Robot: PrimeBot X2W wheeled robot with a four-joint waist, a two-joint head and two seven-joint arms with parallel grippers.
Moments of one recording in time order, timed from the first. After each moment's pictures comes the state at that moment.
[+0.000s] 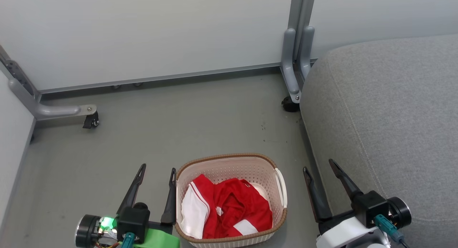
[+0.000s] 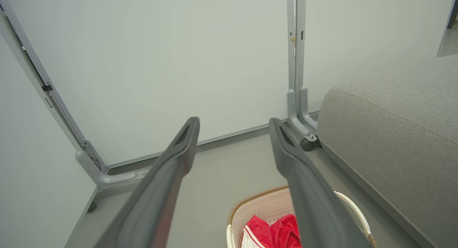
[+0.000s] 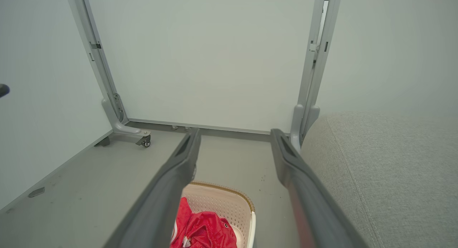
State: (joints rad) left arm 0.02 0.10 -0.27 0.13 -0.04 0.06 -0.26; right arm 0.03 -0.05 0.18 0.13 0.03 0.13 -0.26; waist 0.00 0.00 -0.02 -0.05
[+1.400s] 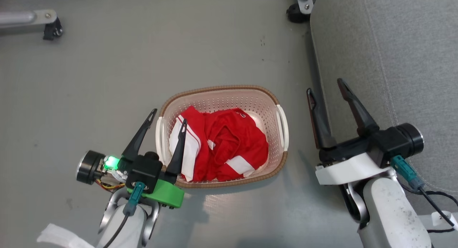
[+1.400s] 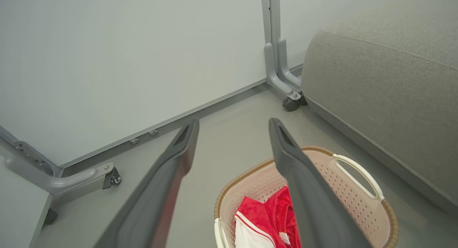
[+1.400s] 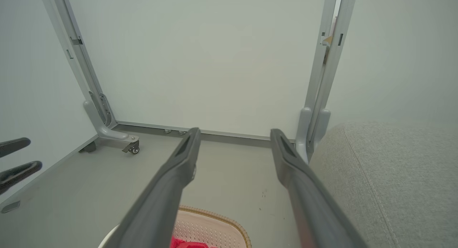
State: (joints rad) left arm -0.25 0.13 -0.32 0.21 0.04 0.00 -0.26; right arm -0.24 -0.05 0.16 0.05 0.03 0.13 -0.26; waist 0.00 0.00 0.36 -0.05
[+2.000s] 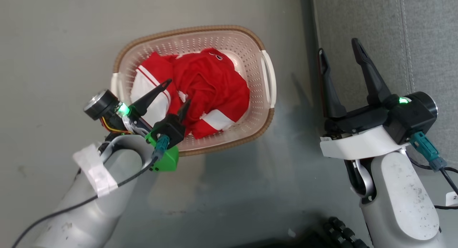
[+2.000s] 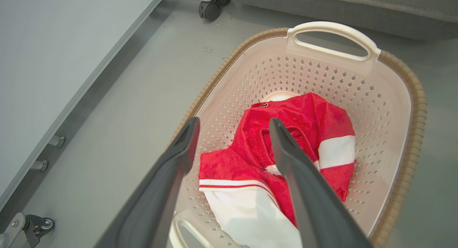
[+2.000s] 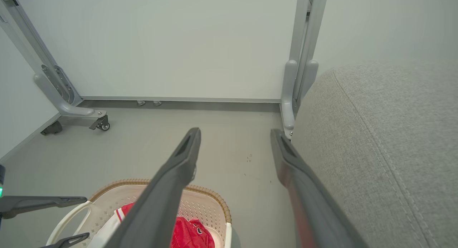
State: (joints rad) left arm -0.67 0.24 -0.60 0.64 0.22 -0.08 -0.26; right arm -0.36 -0.05 0.13 -0.01 0.08 0.13 -0.26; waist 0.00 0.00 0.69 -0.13
